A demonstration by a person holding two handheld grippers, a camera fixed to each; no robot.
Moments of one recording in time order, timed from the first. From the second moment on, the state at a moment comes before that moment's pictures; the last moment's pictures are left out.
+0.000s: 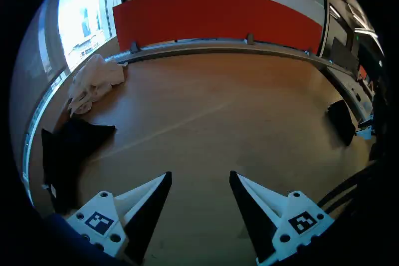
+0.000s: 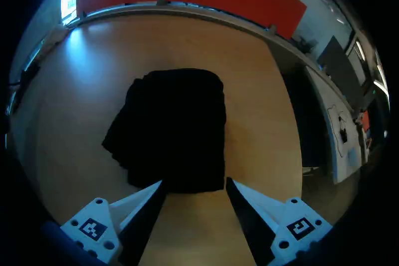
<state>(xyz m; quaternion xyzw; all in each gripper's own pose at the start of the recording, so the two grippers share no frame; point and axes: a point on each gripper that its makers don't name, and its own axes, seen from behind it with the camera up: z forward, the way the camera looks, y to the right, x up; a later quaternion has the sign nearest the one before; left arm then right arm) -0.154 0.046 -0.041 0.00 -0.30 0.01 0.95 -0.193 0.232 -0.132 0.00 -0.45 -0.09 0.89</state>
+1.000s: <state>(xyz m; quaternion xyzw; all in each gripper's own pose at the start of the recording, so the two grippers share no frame) -0.119 0.036 -0.024 0.02 -0.23 0.00 0.97 -0.070 0.185 -0.082 -0.05 -0.22 -0.03 0.97</state>
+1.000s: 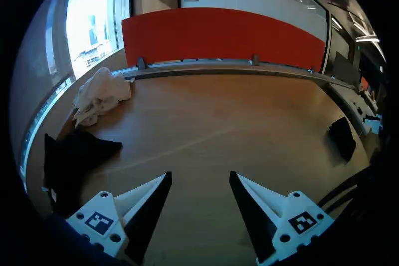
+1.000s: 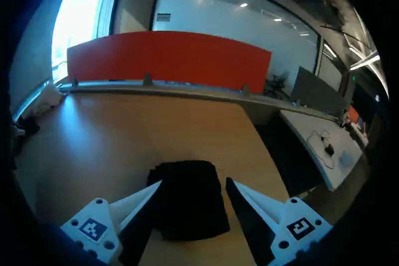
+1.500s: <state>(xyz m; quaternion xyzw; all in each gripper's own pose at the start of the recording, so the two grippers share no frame) -0.089 0.031 -0.009 0.03 -0.17 -0.02 0.98 -0.010 0.172 -0.059 -0.06 -0.10 0.03 0.99</state>
